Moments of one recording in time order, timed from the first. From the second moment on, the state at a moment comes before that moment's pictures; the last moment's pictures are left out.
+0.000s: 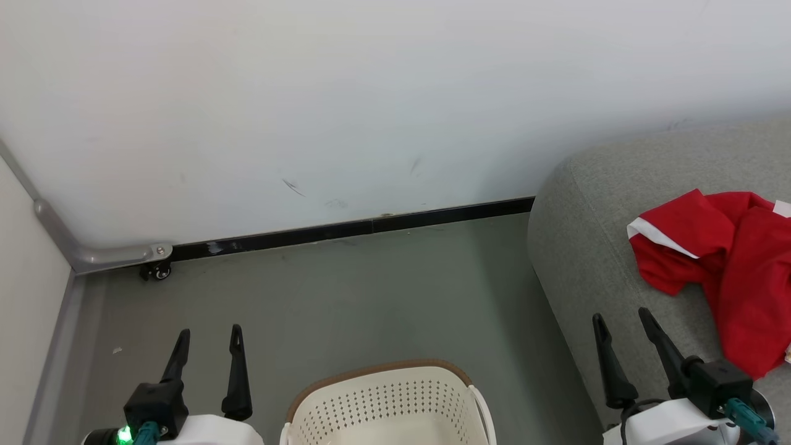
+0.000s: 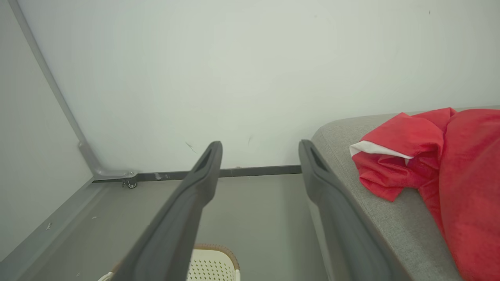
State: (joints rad) left arm -0.02 0.17 -0.24 0.24 -0.30 0.27 -0.25; right arm 0.00 -0.05 -0.03 0.32 0.10 0.12 -0.20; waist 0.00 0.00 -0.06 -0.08
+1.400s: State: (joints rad) left arm -0.02 0.18 -0.25 0.28 -0.24 0.28 -0.25; right arm 0.03 -0.04 -0.03 0.28 0.15 0.12 -0.18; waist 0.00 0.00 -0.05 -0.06
